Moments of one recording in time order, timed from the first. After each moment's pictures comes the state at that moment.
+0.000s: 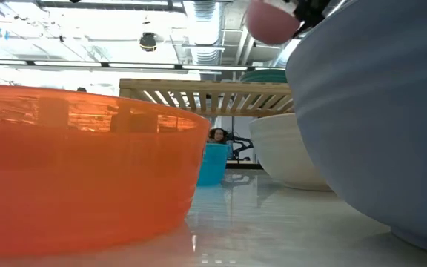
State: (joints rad) left arm -0.07 0.87 1.21 -0.80 -0.19 -0.64; right arm -0.84 1.64 2.15 -1.39 -0.27 0.78
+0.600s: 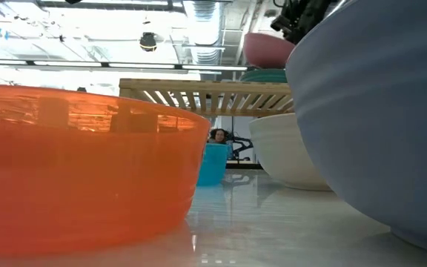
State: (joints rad) left arm -0.07 0.87 1.21 -0.80 -0.25 -0.72; right arm -0.90 1.84 2.24 -1.54 -0.29 0.49
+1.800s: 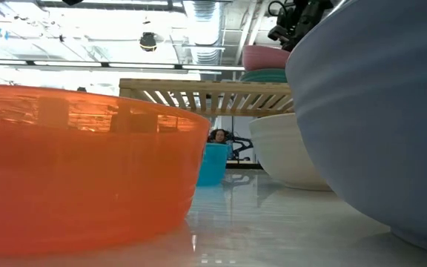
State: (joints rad) left arm -0.07 0.87 1.21 -0.82 -0.28 -0.69; right arm -0.89 1.89 2.24 -1.57 -0.23 0.47
